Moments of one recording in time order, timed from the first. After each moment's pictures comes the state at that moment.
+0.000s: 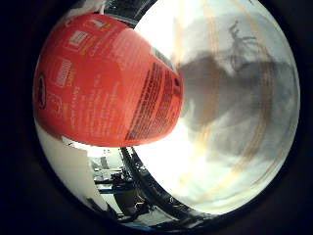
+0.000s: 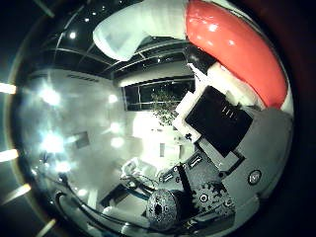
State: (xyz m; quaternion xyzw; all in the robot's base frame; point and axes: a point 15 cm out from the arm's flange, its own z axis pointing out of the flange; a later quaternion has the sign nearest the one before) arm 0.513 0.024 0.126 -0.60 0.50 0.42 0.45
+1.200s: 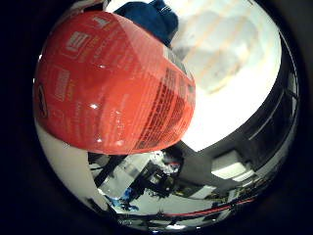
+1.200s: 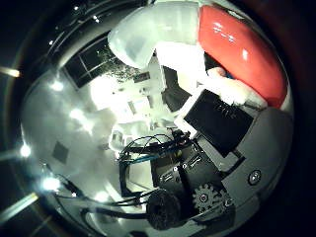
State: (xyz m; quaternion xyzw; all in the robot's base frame) arm 0.398 0.130 0.242 -0.81 0.39 0.44 0.04
